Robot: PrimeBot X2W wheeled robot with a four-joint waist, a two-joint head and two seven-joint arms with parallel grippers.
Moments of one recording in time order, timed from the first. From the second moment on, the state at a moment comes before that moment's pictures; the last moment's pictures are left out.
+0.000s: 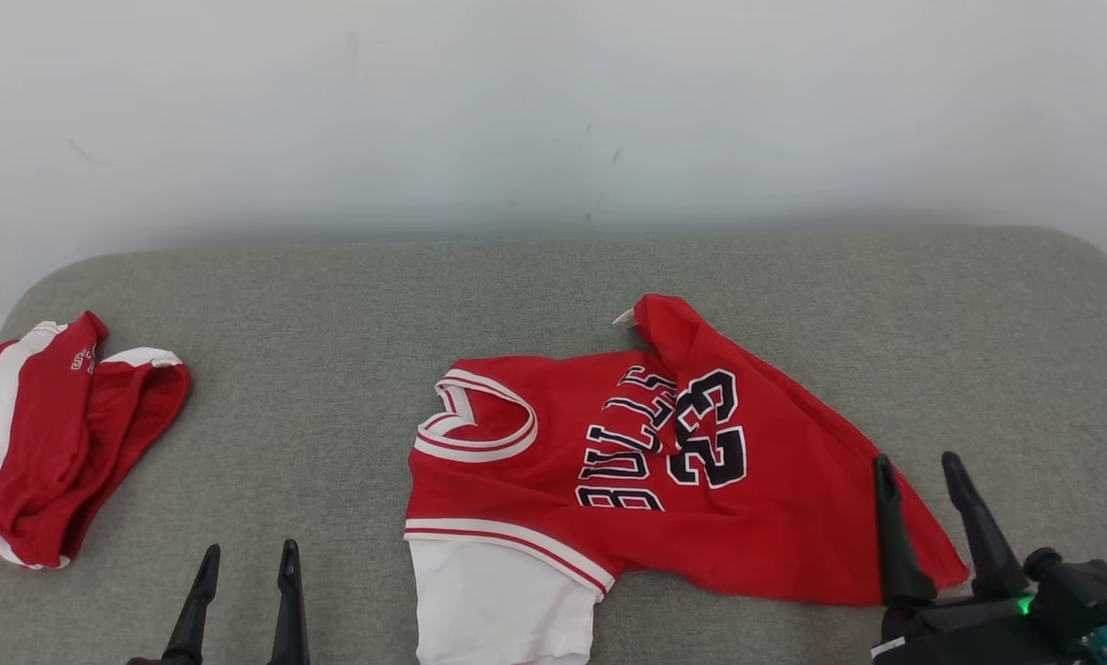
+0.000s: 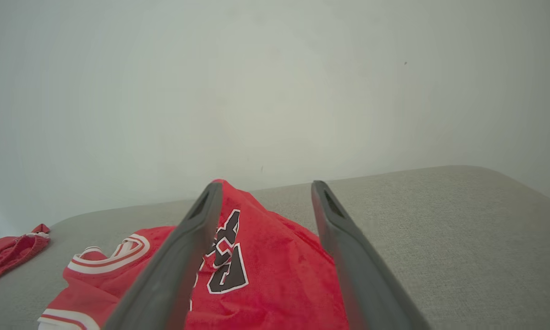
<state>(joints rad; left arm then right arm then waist) 0.06 0.05 0.04 0.13 -0.14 -0.12 -0.26 0.00 -0.13 0.04 0.09 0.32 0.13 -0.25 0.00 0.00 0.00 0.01</state>
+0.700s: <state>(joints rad) 0.05 0.06 0.06 0.12 -0.12 -0.13 -0.26 -0.02 -0.11 0.06 0.14 0.29 0.13 -0.26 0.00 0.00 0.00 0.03</state>
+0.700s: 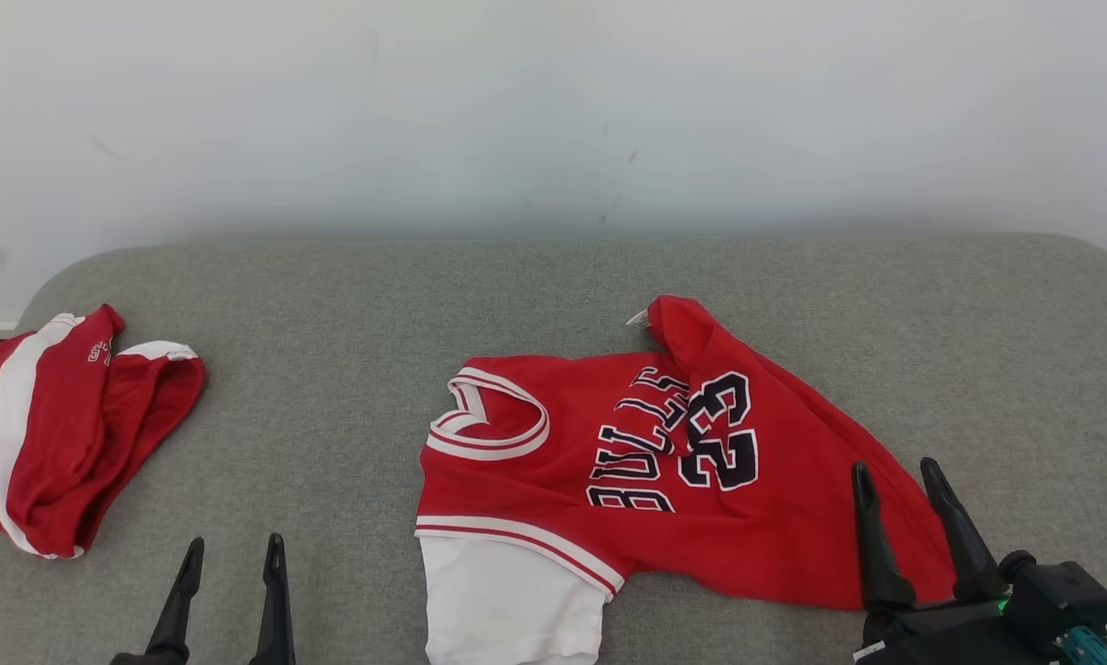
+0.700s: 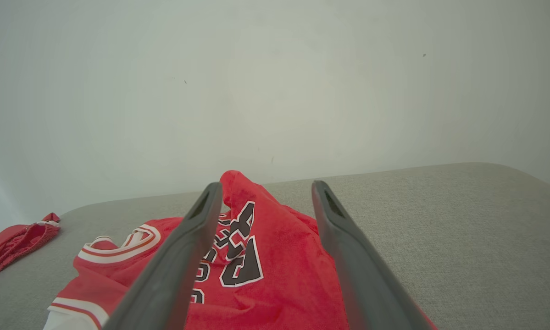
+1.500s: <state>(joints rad) 0.06 0.06 0.06 0.12 -0.11 -0.13 -0.26 -0.01 -0.12 0.08 0.14 0.28 0.13 -0.26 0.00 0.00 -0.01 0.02</state>
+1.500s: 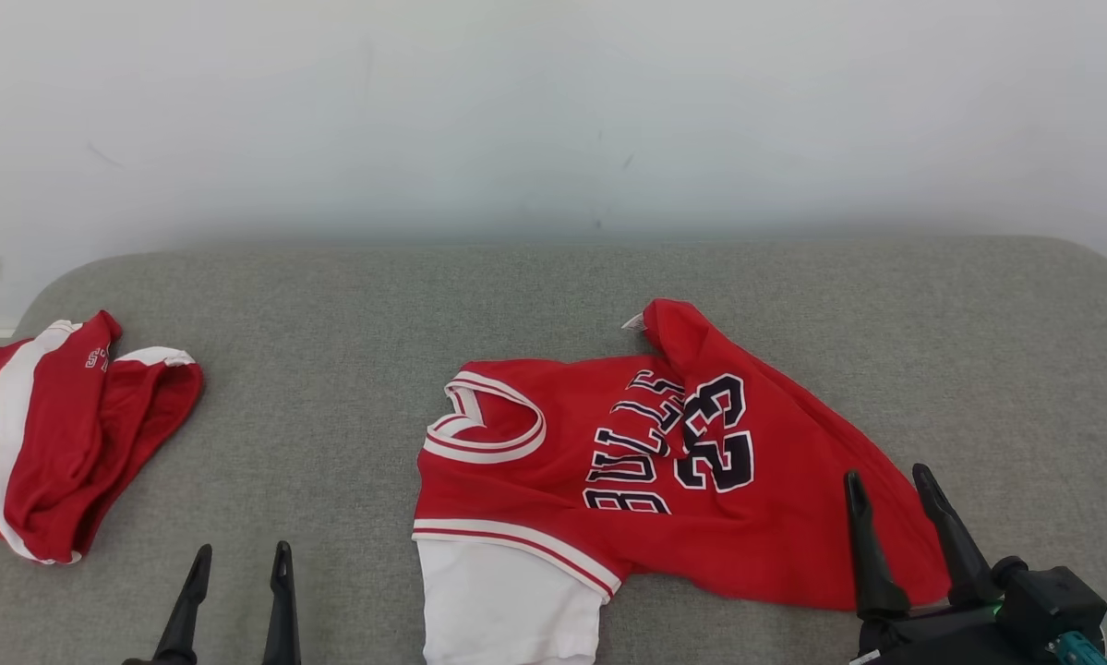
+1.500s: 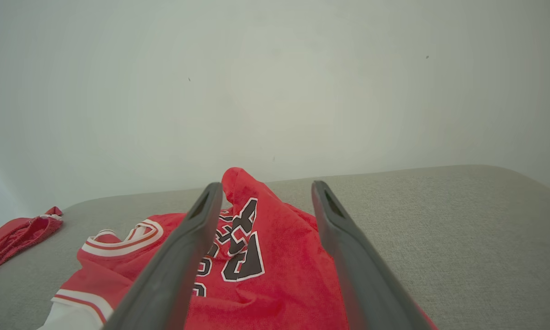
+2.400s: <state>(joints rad) -0.05 0.12 -0.33 0.45 -0.24 -0.13 -0.26 -0.20 -0.26 0.03 0.63 0.25 0.13 -0.20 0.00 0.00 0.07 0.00</state>
